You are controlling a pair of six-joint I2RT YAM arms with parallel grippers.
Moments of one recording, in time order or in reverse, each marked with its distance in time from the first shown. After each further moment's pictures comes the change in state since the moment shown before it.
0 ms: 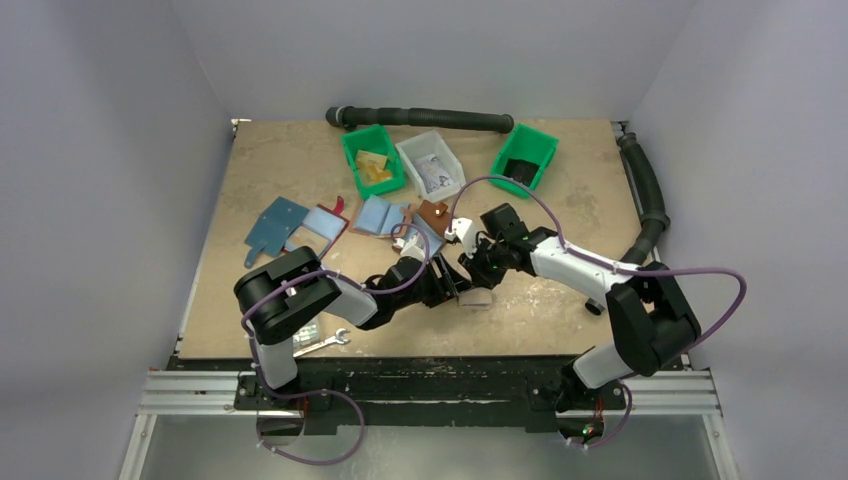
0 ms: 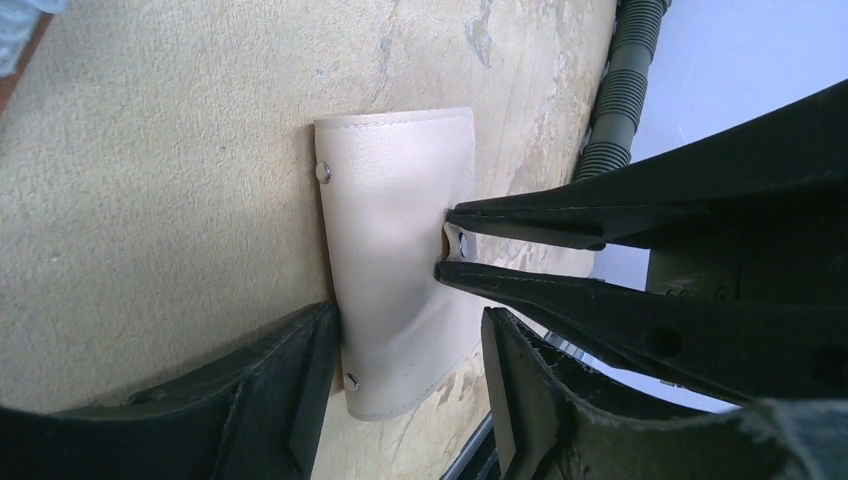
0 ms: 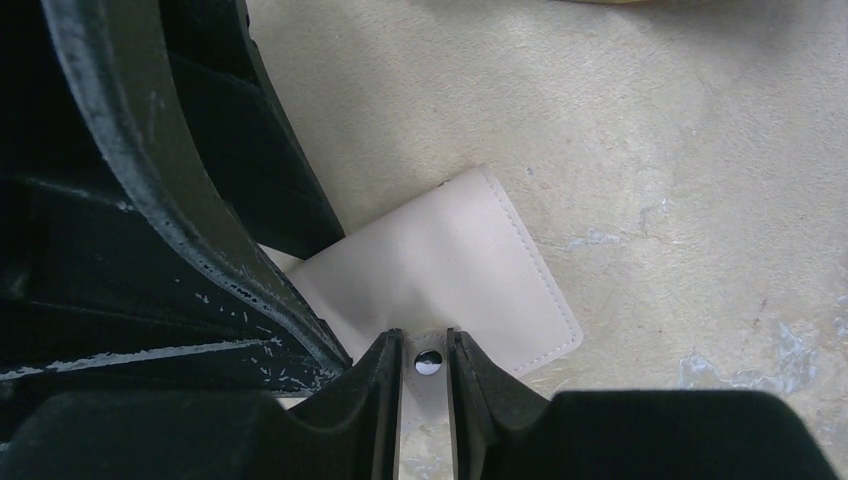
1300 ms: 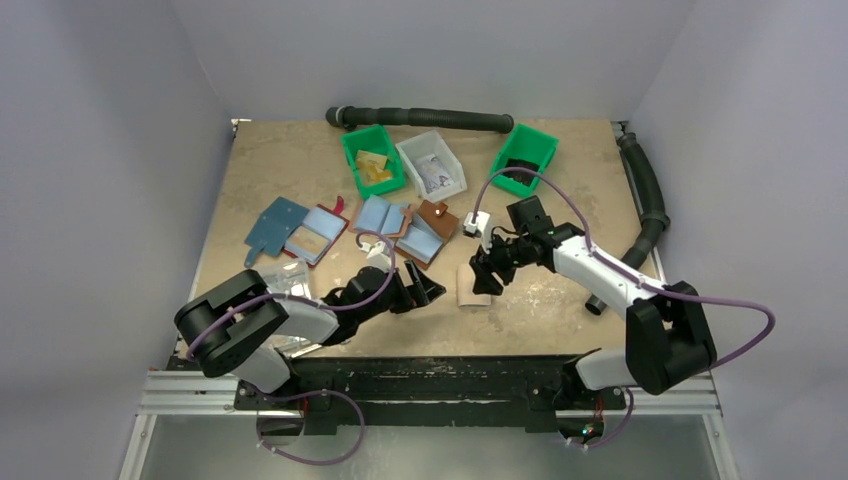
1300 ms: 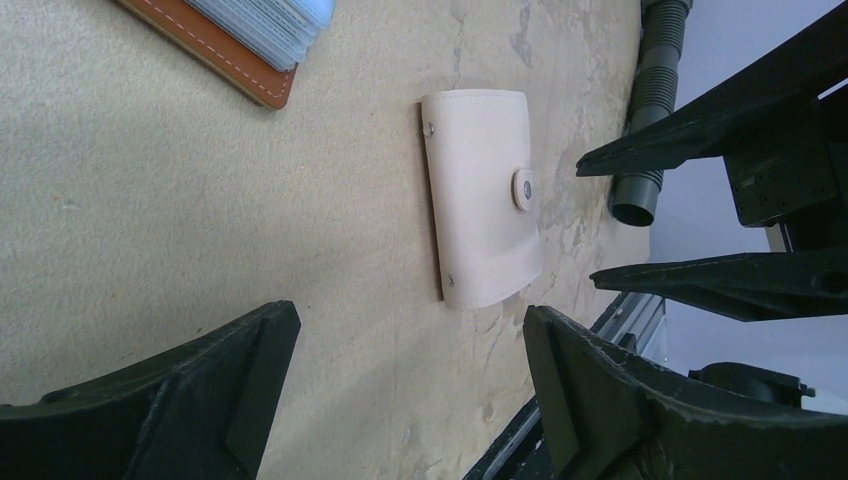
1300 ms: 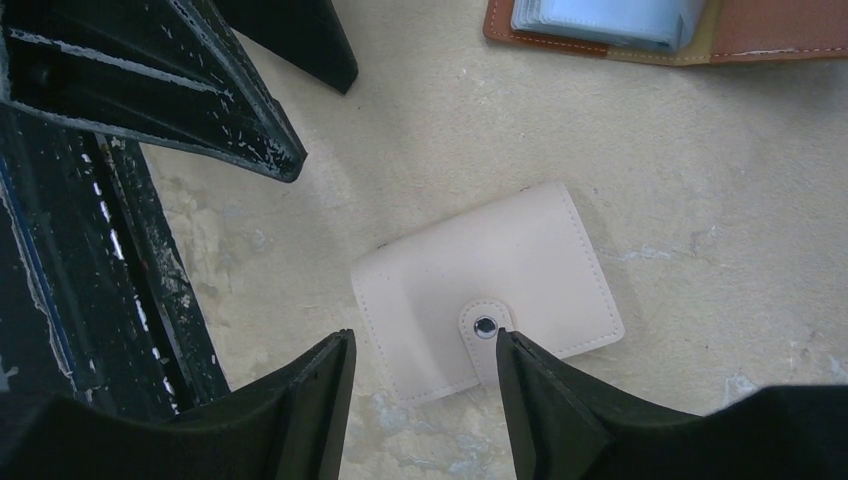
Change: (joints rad) left arm 0.070 -0.314 -0.269 -0.020 -0.032 0.180; right arm -0.136 -0.112 -0.002 -0.112 -0.346 -0.092
